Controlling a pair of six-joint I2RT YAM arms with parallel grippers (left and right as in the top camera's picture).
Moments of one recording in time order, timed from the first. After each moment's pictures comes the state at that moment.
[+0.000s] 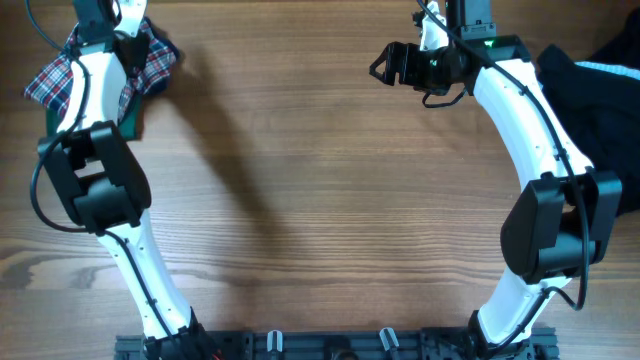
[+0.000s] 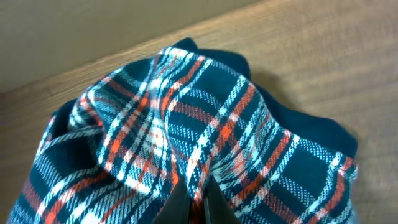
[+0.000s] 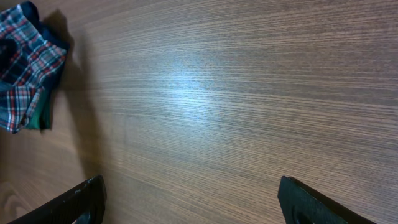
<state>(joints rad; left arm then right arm) 0.24 2.38 1.98 -0.38 -0.05 0.49 0.14 1.96 1.68 -0.75 -0.45 0.26</state>
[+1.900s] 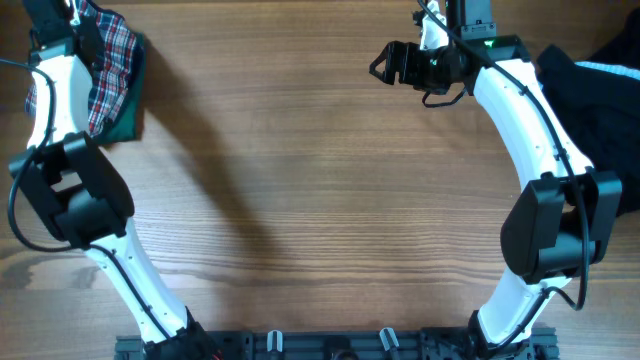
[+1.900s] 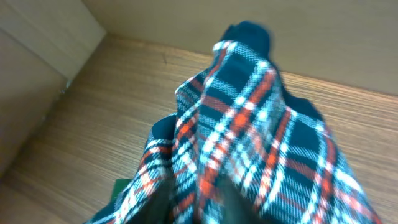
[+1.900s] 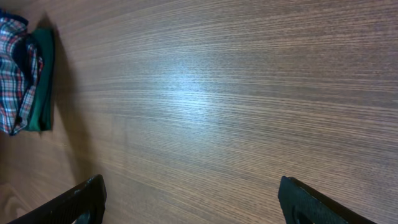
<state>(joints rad) 0.34 2.30 1.98 -0.34 -0.18 0.11 0.14 1.96 1.68 -0.74 -0.45 0.26</state>
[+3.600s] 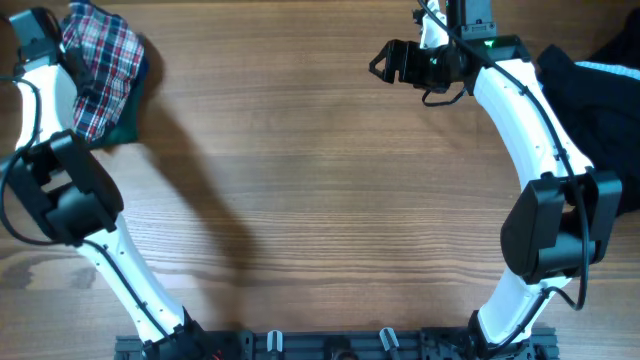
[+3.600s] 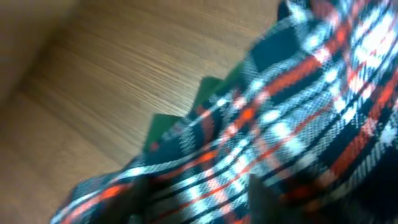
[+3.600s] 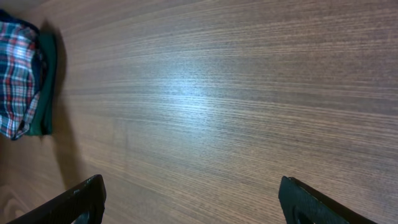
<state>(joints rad) 0.42 2.38 2.01 -0.51 -0.27 0.01 0.14 1.96 1.68 -0.72 -0.45 0.26</state>
